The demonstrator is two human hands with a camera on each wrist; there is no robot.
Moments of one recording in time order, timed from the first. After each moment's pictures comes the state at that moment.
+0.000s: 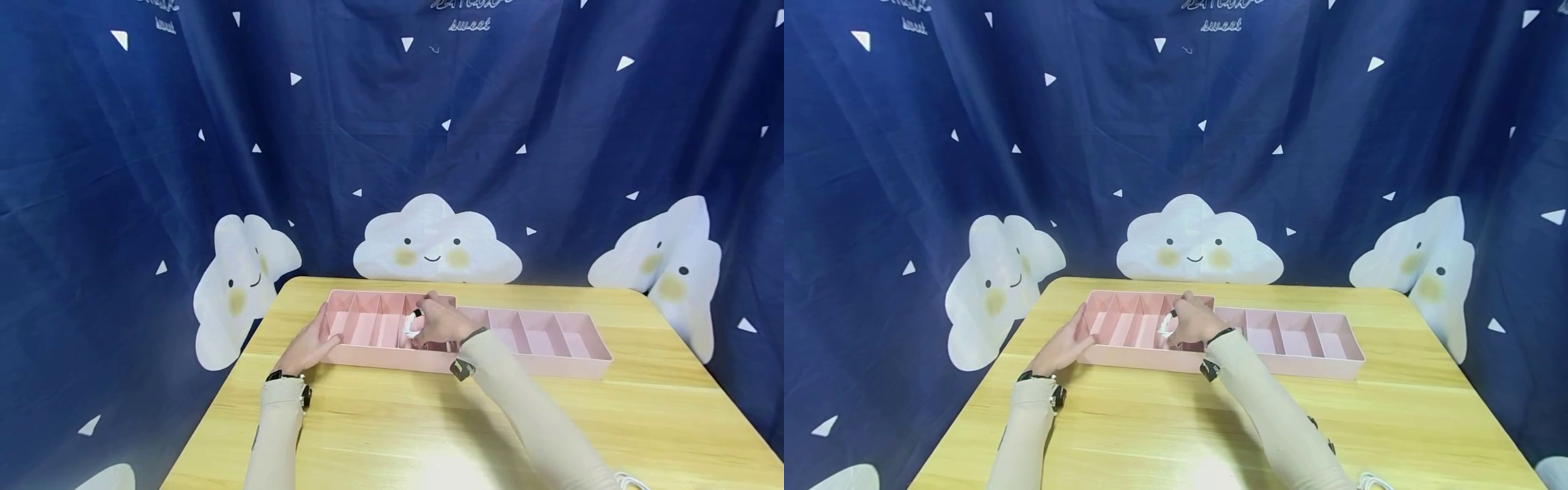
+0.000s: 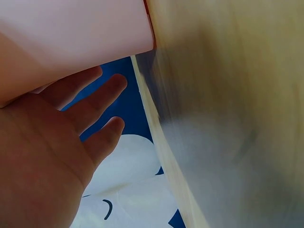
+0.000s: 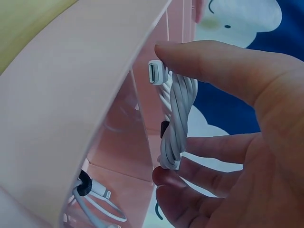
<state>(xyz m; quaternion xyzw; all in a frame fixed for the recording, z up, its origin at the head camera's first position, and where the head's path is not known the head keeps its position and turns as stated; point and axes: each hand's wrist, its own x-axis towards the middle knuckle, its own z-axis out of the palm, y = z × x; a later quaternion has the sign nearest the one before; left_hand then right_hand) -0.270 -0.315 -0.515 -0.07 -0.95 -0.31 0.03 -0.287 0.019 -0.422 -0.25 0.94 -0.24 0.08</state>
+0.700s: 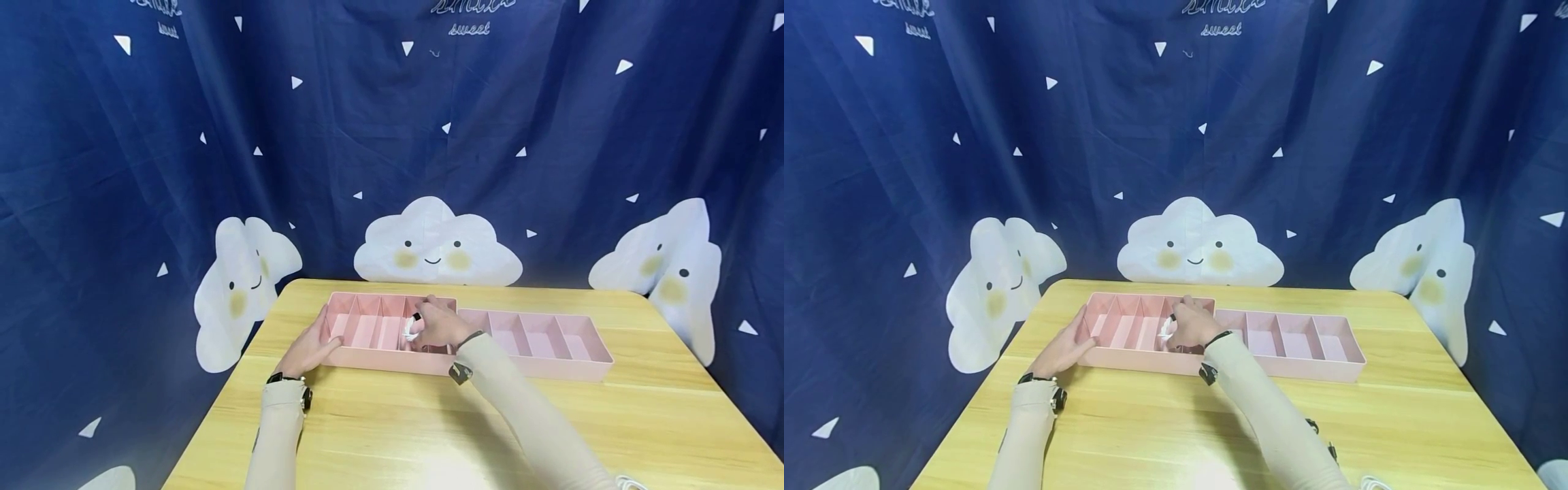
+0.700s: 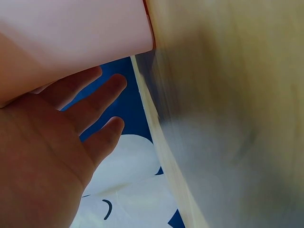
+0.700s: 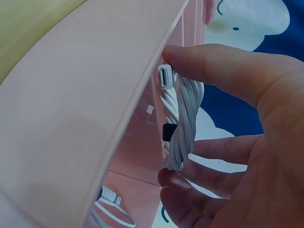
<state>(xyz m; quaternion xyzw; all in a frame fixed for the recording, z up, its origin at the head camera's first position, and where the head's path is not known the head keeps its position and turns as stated) -0.266 -0.313 -0.512 -0.07 -0.95 -0.30 0.04 -0.291 0.015 -0.432 -0.24 0.94 -0.23 0.07</state>
